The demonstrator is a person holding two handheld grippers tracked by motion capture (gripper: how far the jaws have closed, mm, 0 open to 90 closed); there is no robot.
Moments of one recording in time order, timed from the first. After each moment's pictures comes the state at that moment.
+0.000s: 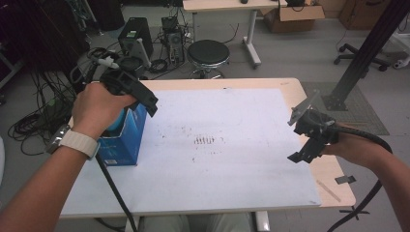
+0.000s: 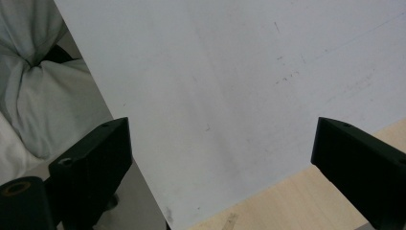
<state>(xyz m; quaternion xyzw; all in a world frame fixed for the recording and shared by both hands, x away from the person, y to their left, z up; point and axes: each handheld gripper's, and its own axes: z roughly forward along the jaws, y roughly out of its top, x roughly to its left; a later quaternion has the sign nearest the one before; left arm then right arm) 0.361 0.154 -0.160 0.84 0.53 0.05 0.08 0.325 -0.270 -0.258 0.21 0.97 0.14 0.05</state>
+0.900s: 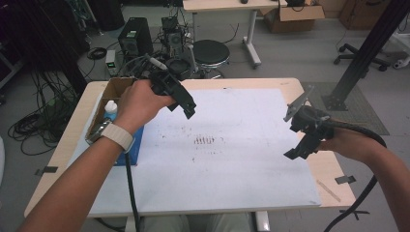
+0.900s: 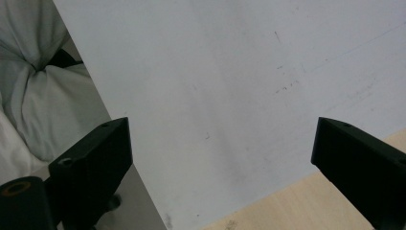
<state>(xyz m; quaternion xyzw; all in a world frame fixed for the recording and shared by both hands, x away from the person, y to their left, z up) 0.380 0.075 -0.176 0.91 0.39 0.05 0.10 0.335 -0.262 -0.256 0.20 0.97 0.14 0.04</state>
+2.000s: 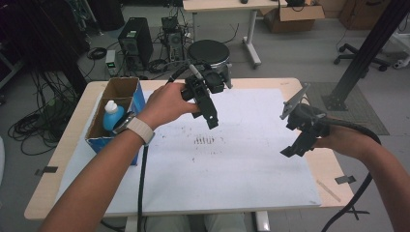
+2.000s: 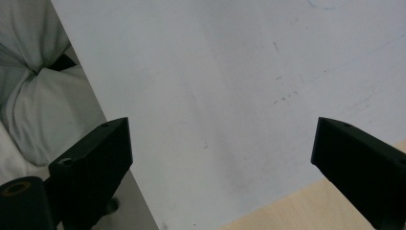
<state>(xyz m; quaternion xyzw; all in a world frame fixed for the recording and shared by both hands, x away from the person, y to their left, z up) 0.383 0.011 -0.198 0.97 0.21 0.04 0.10 0.341 -0.255 -0.255 0.19 0.97 0.15 0.04</state>
